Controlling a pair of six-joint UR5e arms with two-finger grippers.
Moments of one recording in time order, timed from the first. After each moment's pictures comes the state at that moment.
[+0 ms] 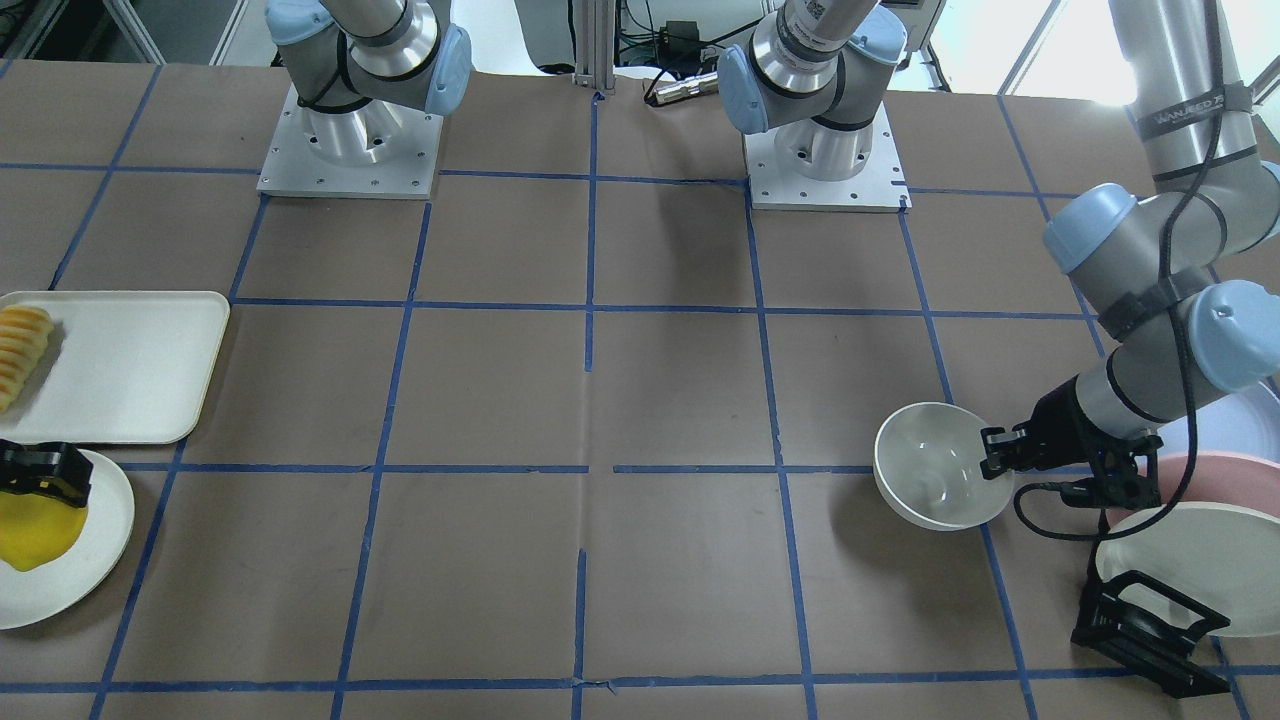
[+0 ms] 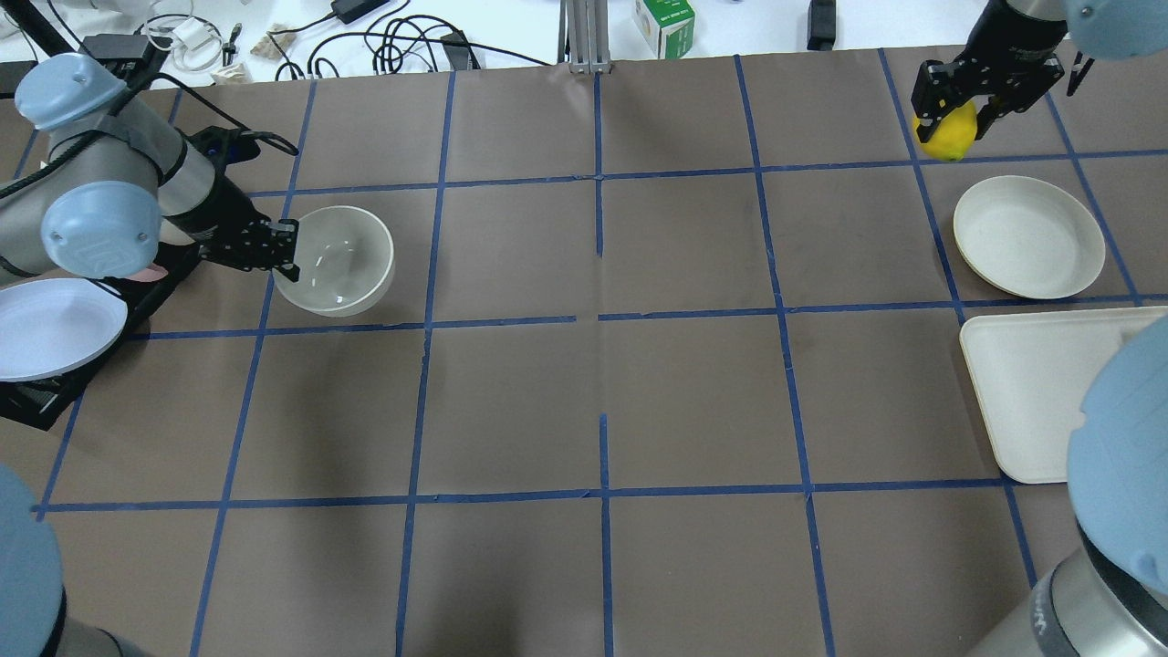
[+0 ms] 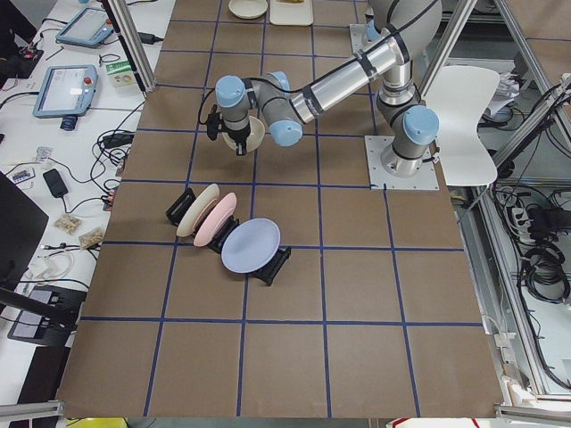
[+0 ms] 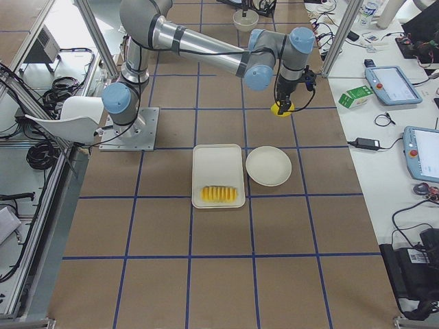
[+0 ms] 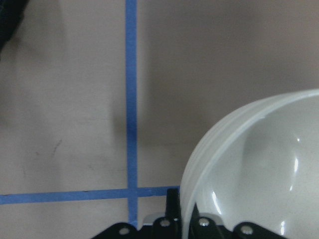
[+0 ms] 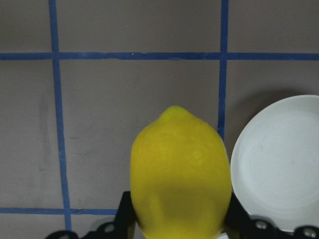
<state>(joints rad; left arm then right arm) -1.29 -1.90 -1.76 -1.12 1.43 0.22 1.31 -1.13 1.33 -1.77 -1.54 -0.27</state>
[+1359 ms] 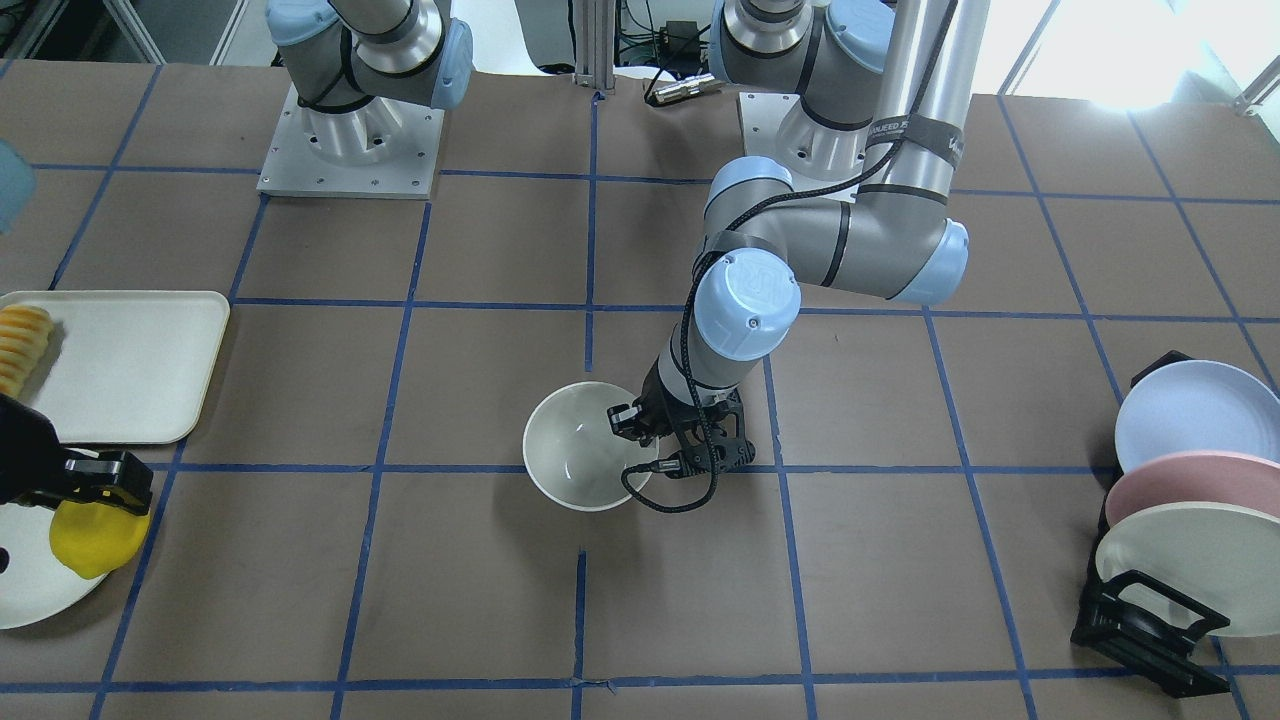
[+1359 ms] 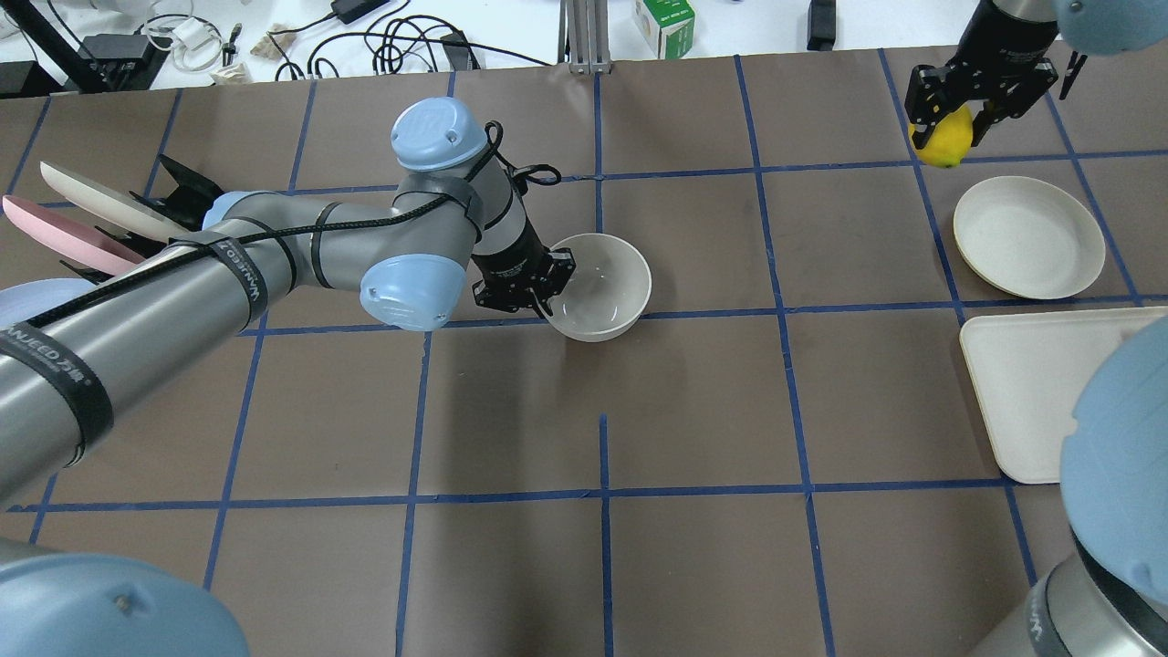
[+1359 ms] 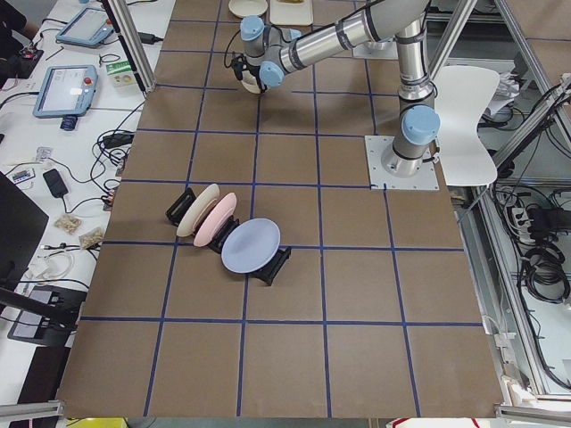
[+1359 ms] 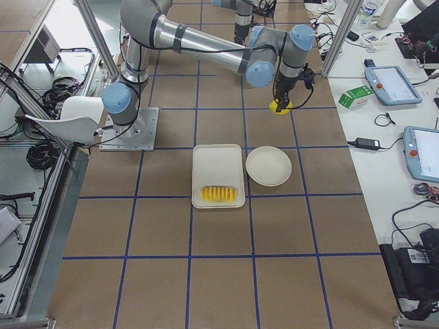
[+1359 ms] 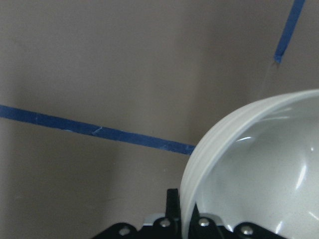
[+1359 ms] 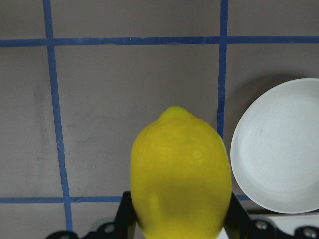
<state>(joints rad) -1.78 -2.00 -1.76 -0.96 1.38 -0.48 1.33 -1.13 1.31 -1.70 -1.59 -0.24</state>
